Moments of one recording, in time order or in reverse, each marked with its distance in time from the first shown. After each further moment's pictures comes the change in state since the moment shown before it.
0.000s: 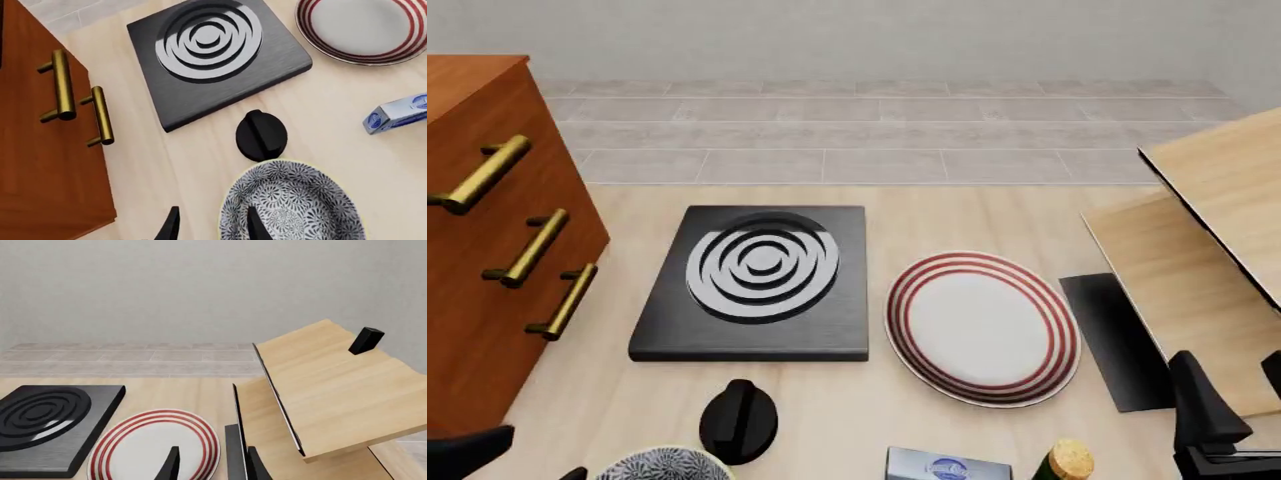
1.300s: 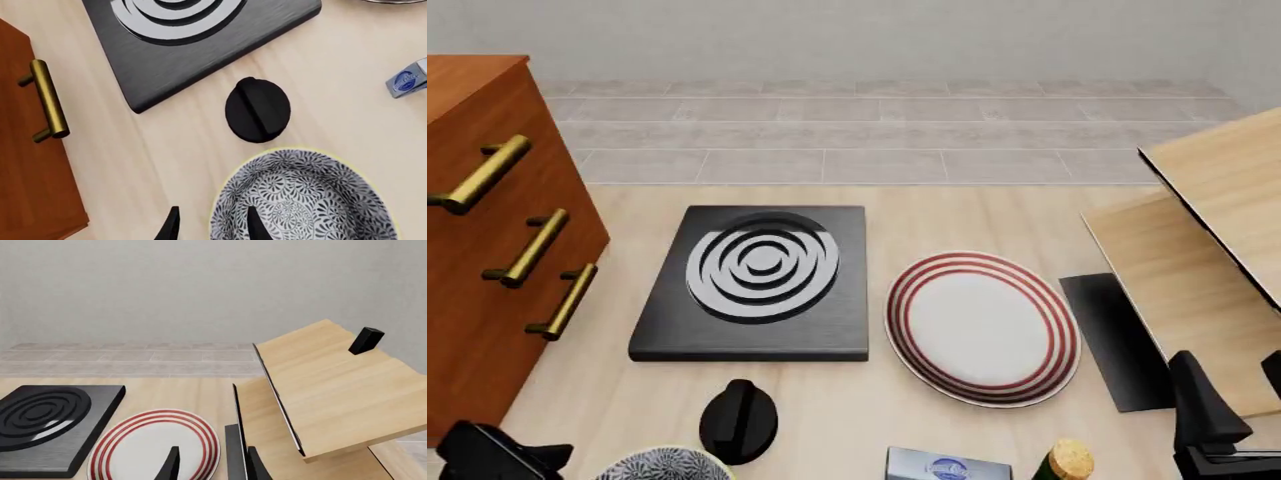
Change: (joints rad) left arm -0.032 0.273 0.165 -0.230 0.036; right arm 0.000 0.000 0.000 0.000 0.000
